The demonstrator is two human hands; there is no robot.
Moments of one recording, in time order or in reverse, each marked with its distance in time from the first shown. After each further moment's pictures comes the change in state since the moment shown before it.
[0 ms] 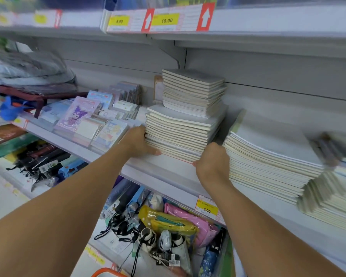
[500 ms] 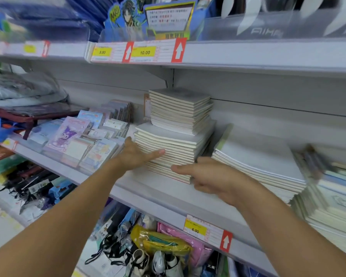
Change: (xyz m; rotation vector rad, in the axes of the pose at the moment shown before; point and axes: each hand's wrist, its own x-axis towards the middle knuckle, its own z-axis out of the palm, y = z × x) left_hand -0.004 0.032 -0.002 -0.524 -0.010 -0.161; right_hand -0.014 -0.008 -0.086 0.646 -0.708 0.086
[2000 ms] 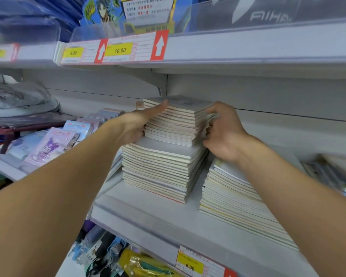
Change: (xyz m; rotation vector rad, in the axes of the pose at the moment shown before) left_hand 0.054 0.109 -0.006 -0.337 -0.212 0.077; right_hand 0.095 -0.052 -0.075 0.559 0.122 -0.289
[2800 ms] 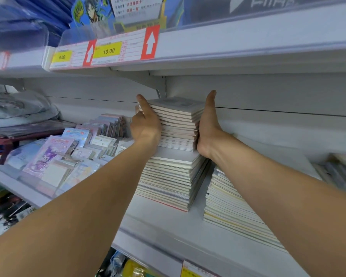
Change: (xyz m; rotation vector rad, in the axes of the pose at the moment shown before) left_hand 0.036 -0.016 0.046 0.091 0.786 0.129; right_hand 0.073 0.019 0.024 0.157 0.196 0.102
